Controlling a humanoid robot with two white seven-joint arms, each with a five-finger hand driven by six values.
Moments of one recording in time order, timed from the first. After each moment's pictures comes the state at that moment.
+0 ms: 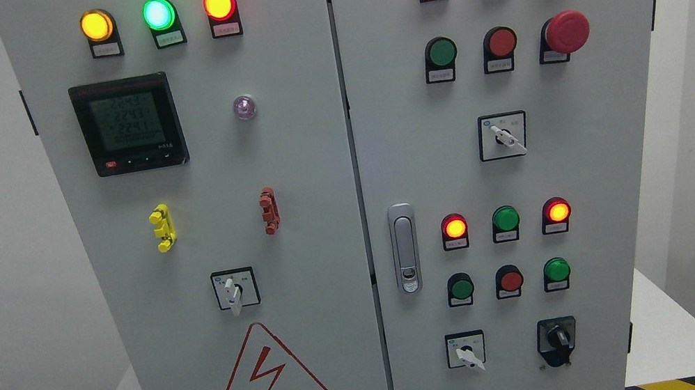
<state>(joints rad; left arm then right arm) 0.26 -0.02 0.52 -0.49 -0.19 -0.11 -0.11 0.14 0.12 0.00 -0.11 0.00 -0.01 -0.15</state>
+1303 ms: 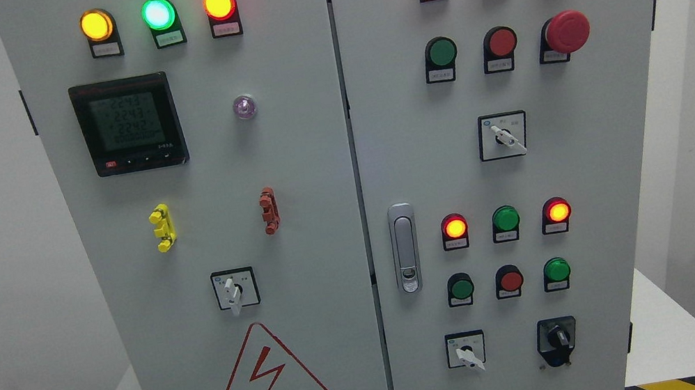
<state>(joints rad) 0.29 -0.04 0.87 -1.20 -0.20 -0.22 -0.07 0.14 0.12 0.00 -0.11 0.00 -0.01 -0.15</state>
